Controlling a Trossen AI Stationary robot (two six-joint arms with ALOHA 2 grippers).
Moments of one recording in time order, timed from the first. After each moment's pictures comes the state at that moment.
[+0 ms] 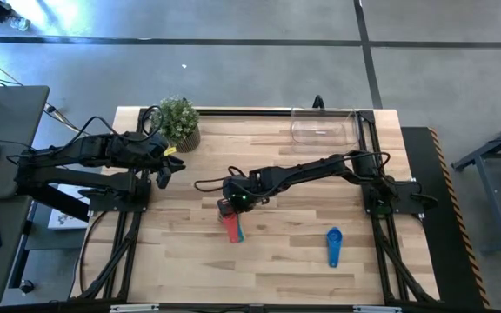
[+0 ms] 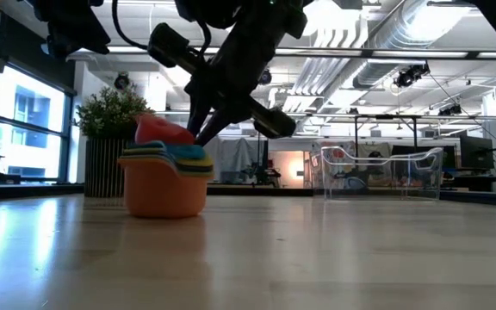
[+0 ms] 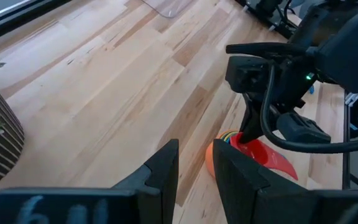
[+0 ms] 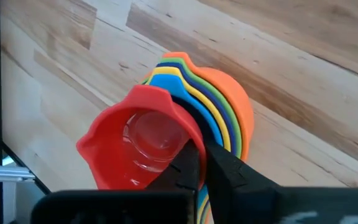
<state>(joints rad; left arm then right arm) 0.08 0.65 0.84 -0.85 -0.12 -0.53 0.09 2.17 1.75 -0.62 -0.13 1.24</state>
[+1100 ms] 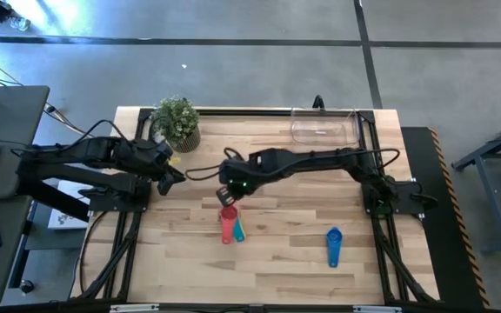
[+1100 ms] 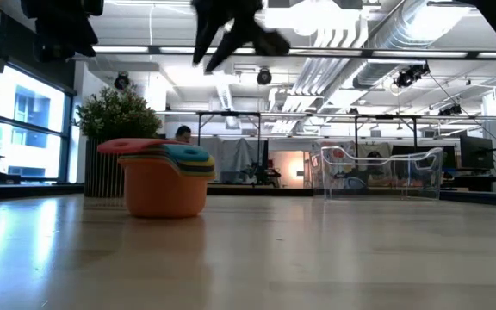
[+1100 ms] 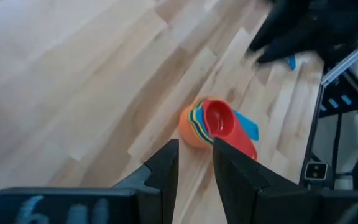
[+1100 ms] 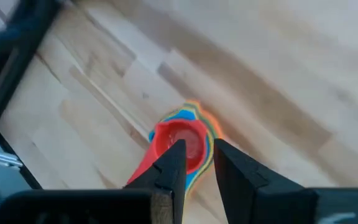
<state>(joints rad) 0.00 0.70 0.84 -0.89 -0.03 -0.72 0.08 2.17 2.19 -1.09 0.05 0.97</state>
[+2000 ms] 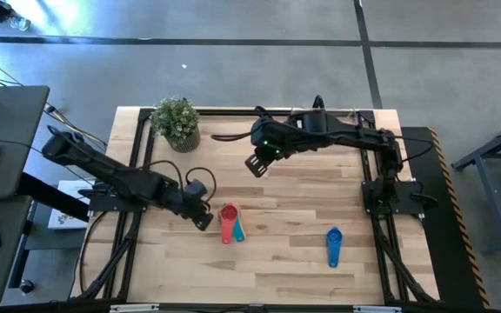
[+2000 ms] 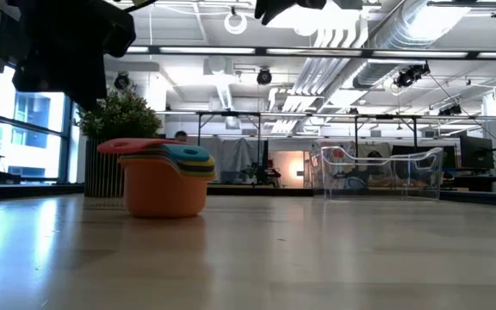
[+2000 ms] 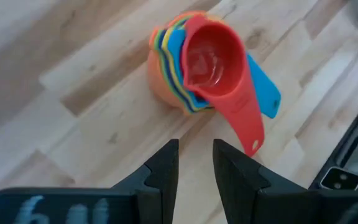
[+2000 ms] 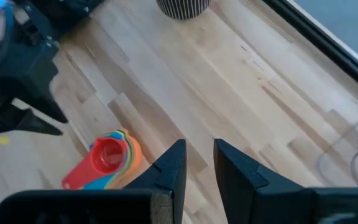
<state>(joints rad) -0.38 1.26 0.84 -0.62 -0.15 -1.25 -0.01 1.93 2.27 -1.35 0.23 0.62</state>
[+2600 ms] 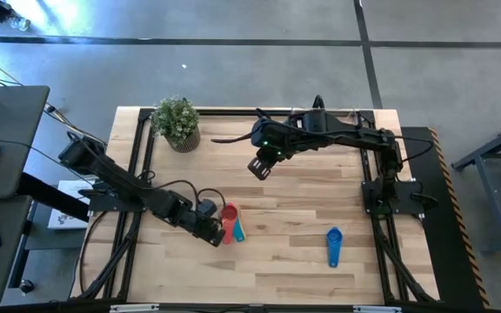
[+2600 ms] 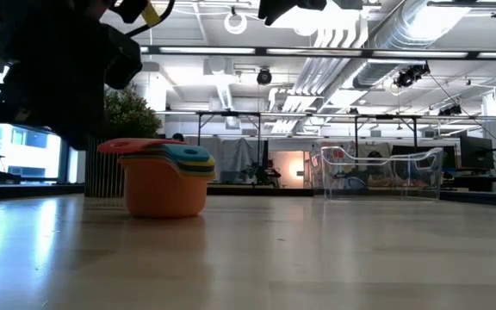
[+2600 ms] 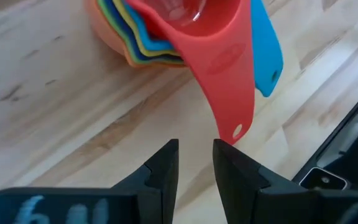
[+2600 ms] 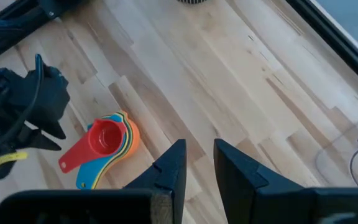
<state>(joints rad) -0.47 1.49 0.84 -0.36 -0.09 -1.48 -0.02 1.93 2.26 -1.38 0.18 0.56</state>
